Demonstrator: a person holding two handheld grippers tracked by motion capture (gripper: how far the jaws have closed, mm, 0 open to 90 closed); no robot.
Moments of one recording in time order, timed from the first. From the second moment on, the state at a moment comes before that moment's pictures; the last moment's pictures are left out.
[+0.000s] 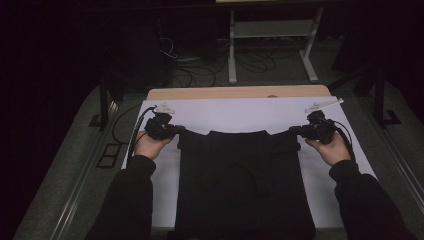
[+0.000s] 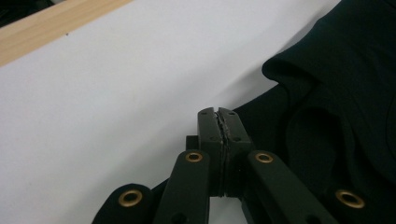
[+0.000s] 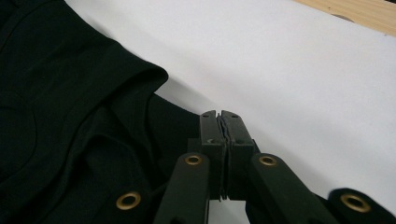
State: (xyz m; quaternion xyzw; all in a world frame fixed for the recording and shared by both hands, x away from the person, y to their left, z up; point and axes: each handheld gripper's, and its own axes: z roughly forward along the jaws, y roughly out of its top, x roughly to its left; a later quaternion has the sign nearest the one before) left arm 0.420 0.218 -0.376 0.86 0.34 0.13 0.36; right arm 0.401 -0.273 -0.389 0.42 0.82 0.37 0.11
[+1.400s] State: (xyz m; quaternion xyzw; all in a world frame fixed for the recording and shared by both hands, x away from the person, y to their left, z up) left arm 0.464 0.216 -0.333 0.83 0.36 0.15 0.39; right arm 0.449 -0.271 -0.350 0.43 0.81 0.38 0.16
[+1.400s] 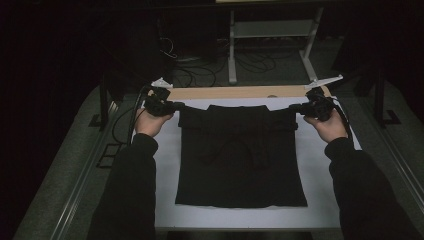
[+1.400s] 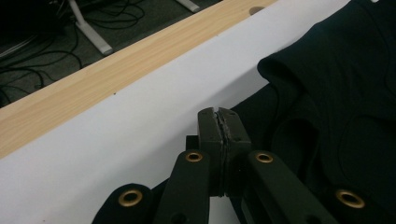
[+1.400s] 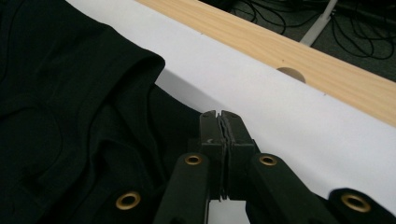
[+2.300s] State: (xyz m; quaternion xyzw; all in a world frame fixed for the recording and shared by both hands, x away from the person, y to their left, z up) left arm 0.484 0.217 -0.361 0.82 0.39 0.13 0.39; right arm 0.472 -0.261 -0.361 0.44 0.81 0.37 0.14
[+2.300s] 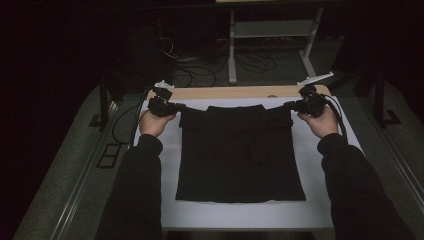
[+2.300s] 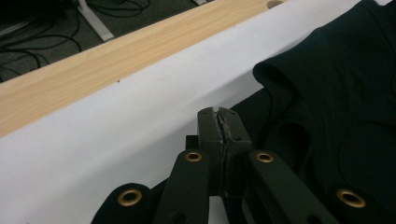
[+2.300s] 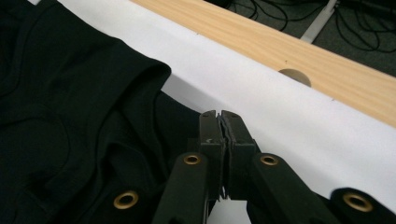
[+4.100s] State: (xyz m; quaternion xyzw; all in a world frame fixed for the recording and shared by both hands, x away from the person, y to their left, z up) left arm 0.432 0.203 -0.377 0.78 0.39 0.06 0.49; right arm 0.423 -0.246 -0.383 0.44 0.78 0.43 0.11
